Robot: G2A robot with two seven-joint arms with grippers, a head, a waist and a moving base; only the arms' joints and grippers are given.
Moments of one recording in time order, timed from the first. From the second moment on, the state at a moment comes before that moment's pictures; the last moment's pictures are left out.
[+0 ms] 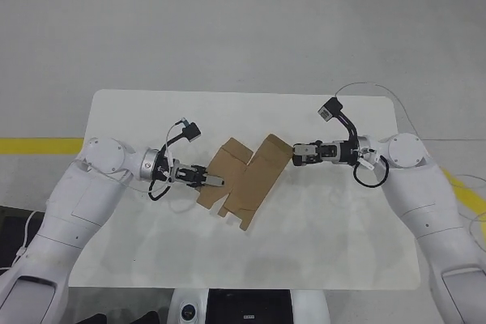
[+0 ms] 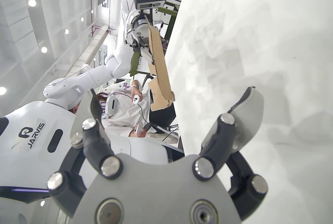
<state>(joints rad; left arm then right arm) 0.78 -0.97 -1.00 -1.30 -0.42 -0.40 -1.42 -0.69 -1.11 1.02 -1.06 0.51 -0.46 1.36</state>
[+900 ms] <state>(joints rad) 0.71 -0.92 -0.83 -1.31 -0.48 -0.46 -1.36 -0.67 -1.07 0.90 -1.12 0.56 -0.43 1.39</state>
